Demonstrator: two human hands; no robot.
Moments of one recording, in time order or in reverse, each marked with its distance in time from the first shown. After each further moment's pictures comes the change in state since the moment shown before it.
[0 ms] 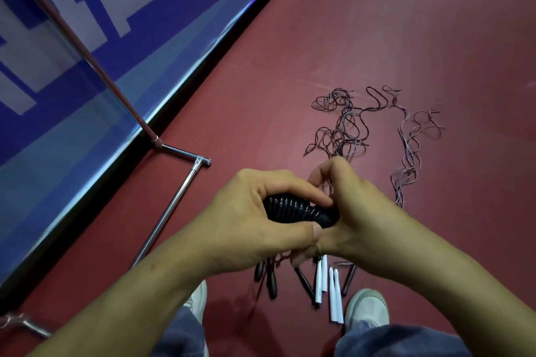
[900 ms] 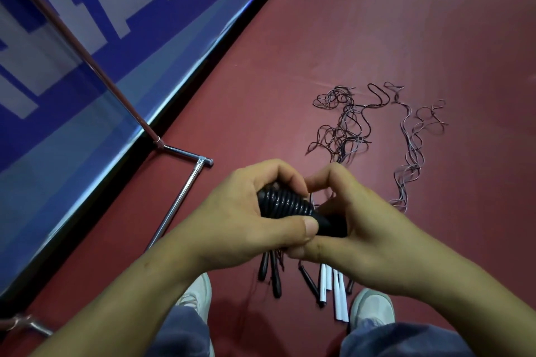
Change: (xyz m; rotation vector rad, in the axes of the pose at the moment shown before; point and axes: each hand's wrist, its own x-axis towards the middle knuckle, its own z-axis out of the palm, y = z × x) left_hand 0.002 -0.013 -0.012 0.107 -0.001 0.022; right_hand -0.010 0.000 0.008 0.234 -0.047 -0.030
